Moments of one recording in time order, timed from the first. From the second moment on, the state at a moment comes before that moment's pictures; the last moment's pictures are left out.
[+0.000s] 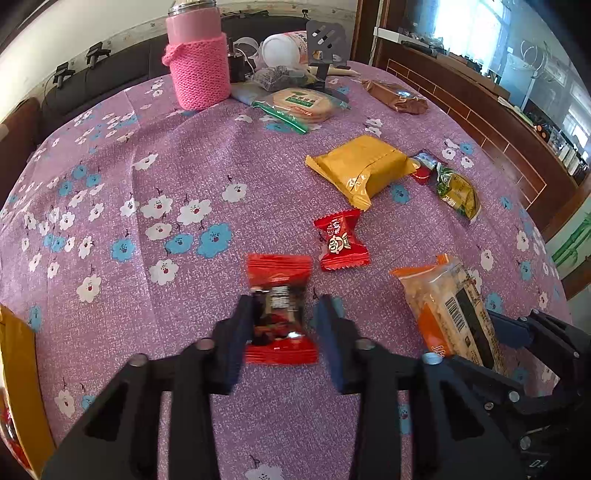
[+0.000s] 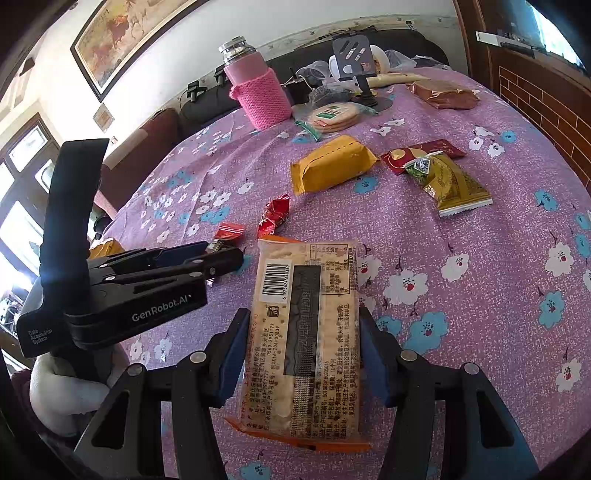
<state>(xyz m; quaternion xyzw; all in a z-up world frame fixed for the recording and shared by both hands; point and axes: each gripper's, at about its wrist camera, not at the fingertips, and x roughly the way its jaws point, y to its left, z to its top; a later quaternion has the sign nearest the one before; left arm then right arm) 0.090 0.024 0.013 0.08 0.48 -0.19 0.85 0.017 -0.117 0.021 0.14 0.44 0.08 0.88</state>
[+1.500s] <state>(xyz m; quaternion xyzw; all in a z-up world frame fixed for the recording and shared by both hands) -0.083 0.406 0.043 -0.23 0.38 0.05 0.89 0.061 0.275 0.060 0.00 0.49 0.28 0.82</state>
